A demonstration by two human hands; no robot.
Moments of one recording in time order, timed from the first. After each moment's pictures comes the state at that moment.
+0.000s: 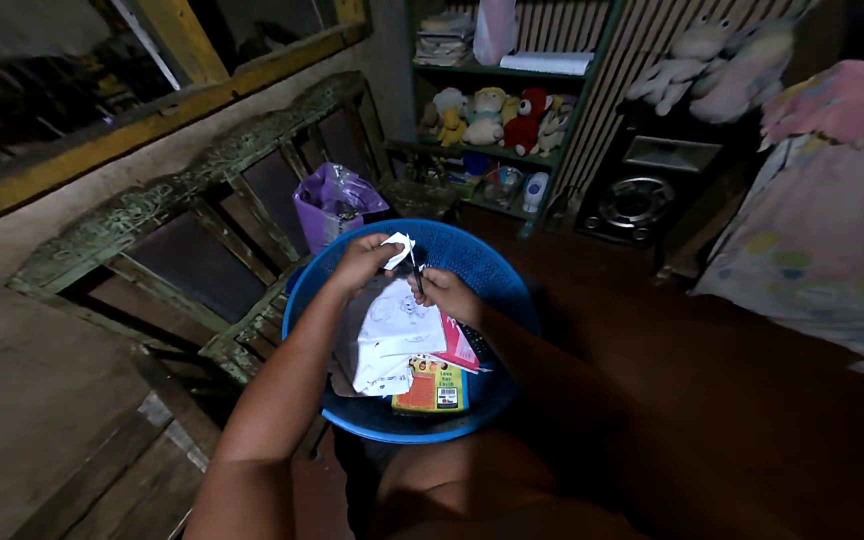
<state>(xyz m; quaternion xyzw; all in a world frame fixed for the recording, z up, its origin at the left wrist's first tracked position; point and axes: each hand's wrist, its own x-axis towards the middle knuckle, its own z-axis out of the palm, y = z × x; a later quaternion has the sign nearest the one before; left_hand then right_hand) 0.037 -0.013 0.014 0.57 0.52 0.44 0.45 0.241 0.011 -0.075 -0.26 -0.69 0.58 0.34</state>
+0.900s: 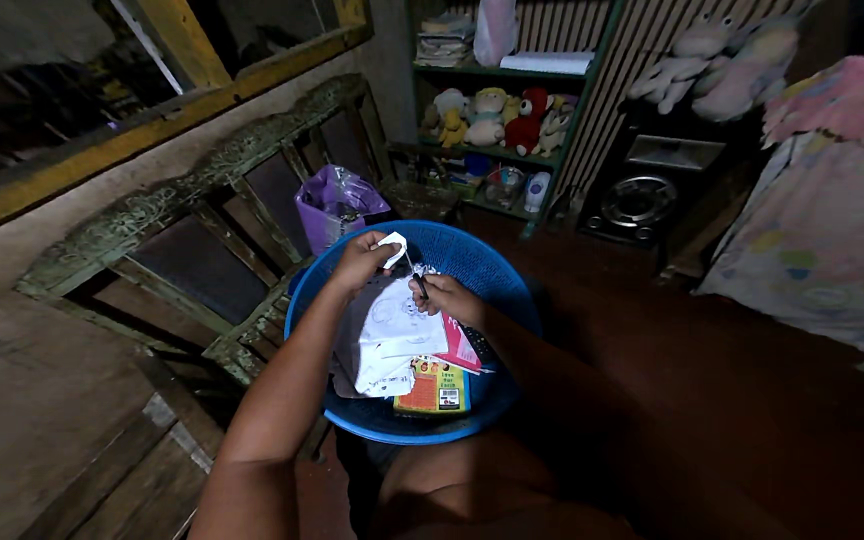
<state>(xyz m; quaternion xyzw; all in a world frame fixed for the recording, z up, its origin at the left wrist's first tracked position) 0.031 -0.008 0.010 0.56 0.54 0.46 0.43 0.245 0.013 -0.077 -0.25 -0.68 0.62 0.29</state>
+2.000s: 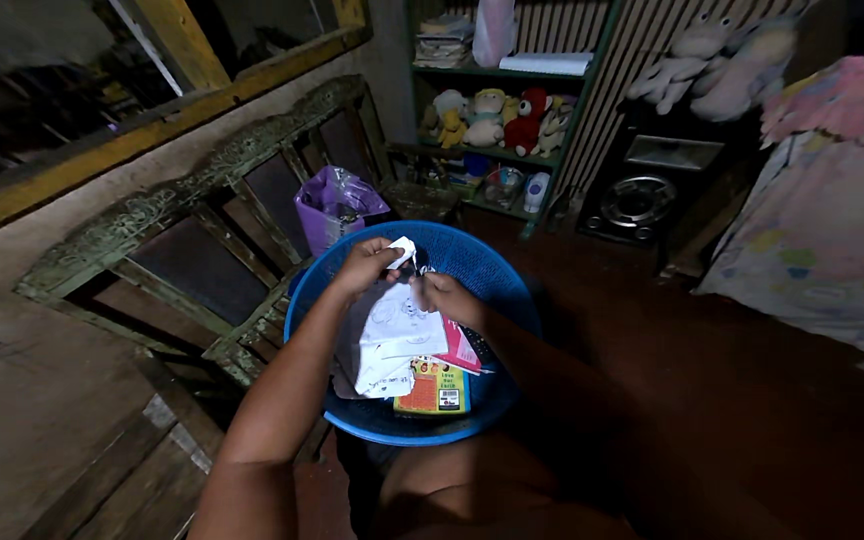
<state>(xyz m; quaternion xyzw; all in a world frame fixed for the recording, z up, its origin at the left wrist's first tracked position) 0.038 -0.012 0.011 0.57 0.54 0.43 0.45 0.243 0.006 -0.069 -0.28 -0.69 0.59 0.30</state>
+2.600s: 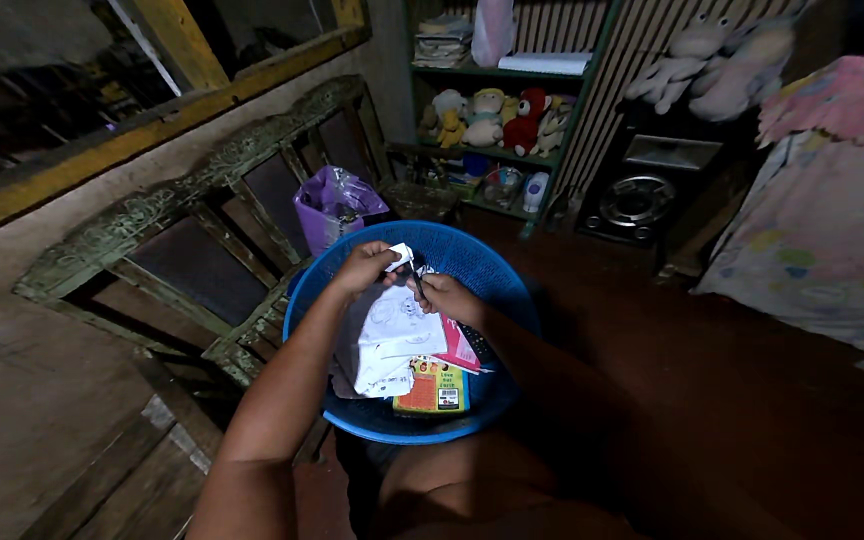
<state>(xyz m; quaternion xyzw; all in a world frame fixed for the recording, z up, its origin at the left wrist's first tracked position) 0.035 -0.011 0.007 0.55 0.56 0.40 0.47 0.243 0.011 -0.071 -0.29 -0.70 0.59 0.27</state>
